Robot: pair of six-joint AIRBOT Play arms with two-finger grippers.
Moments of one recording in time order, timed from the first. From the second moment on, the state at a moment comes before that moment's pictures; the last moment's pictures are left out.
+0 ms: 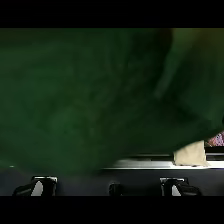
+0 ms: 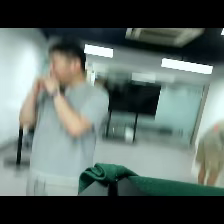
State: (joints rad) left arm 0.35 -0.58 1.67 1.15 -0.90 -1.53; right arm -0.13 -0.79 1.92 -1.35 1.07 1.50
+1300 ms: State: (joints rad) left arm 0.36 -1.59 1.37 1.10 -1.30 -1.32; right arm -0.05 -1.72 1.63 -1.15 1.43 1.56
